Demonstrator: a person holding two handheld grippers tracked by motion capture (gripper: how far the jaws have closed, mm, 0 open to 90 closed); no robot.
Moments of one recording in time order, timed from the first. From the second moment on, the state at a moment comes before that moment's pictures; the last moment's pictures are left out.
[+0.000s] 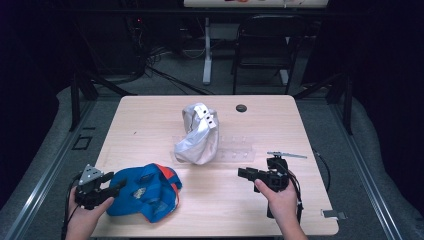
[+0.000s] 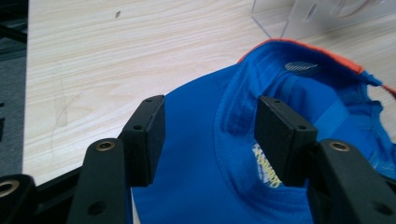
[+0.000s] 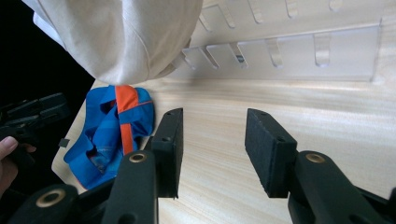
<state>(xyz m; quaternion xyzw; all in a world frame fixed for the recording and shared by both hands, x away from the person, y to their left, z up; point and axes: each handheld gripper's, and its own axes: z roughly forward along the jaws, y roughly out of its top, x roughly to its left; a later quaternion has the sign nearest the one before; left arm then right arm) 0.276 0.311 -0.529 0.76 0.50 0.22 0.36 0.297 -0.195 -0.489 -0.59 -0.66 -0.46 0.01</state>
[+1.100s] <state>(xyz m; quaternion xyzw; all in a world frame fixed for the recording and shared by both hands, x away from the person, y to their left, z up) 0.298 0.305 -0.566 0.76 0.53 0.15 0.35 0.282 -0.188 -0.550 -0.60 -0.65 -0.45 0.06</state>
